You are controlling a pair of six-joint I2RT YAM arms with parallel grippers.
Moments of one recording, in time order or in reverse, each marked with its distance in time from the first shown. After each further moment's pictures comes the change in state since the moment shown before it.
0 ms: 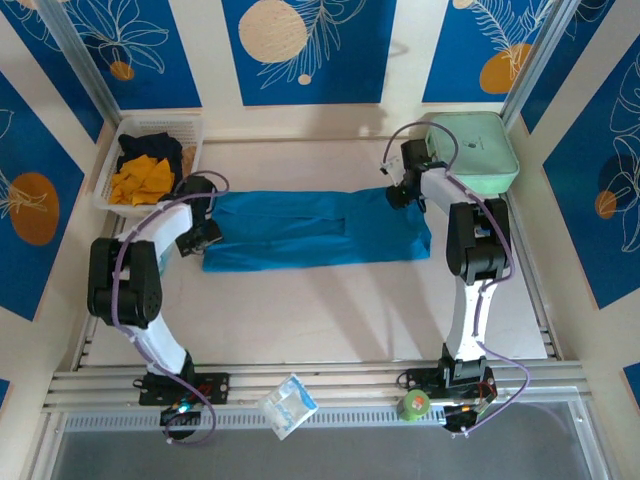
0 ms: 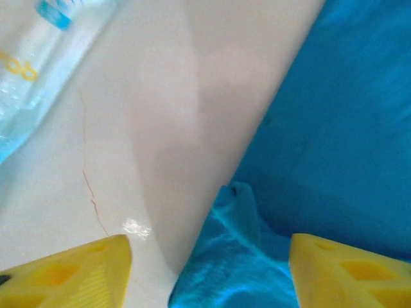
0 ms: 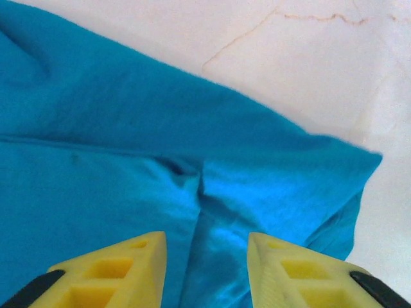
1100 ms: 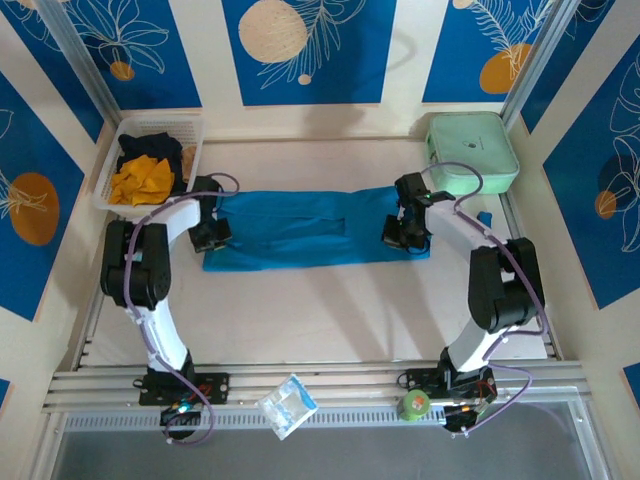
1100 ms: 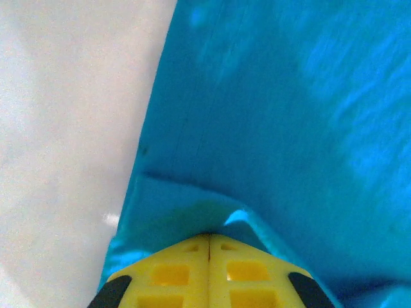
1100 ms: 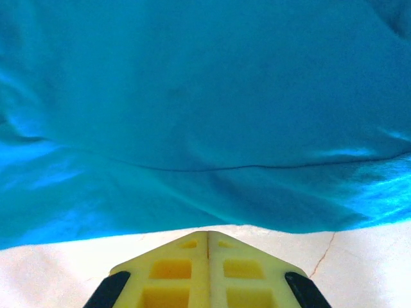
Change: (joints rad) left arm -0.005 0.193 0.063 0.076 0.179 0.102; right arm 0.110 -0.370 -0.397 -0.188 -0.118 0.901
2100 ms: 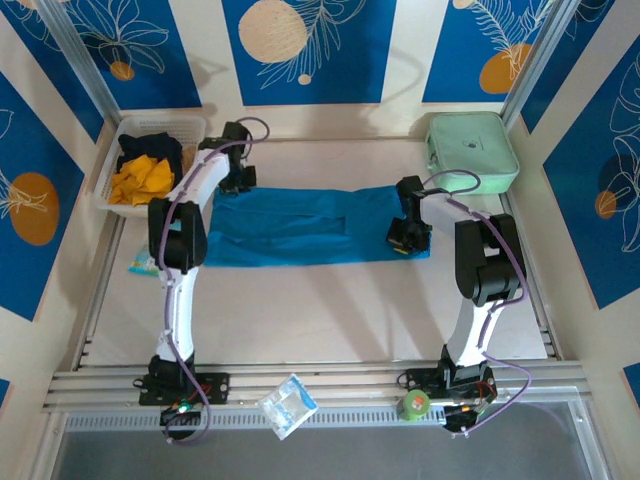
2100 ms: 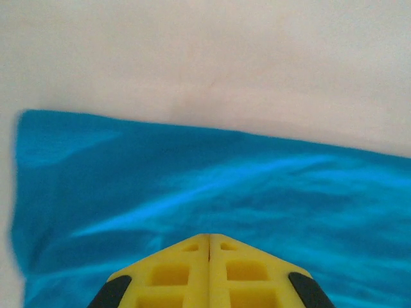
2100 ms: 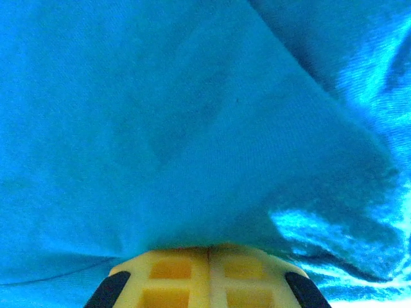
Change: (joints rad) left arm -0.096 0.483 0.895 -0.286 -0.024 0.134; right arm -0.063 0.196 0.068 -0.009 0.072 0.074
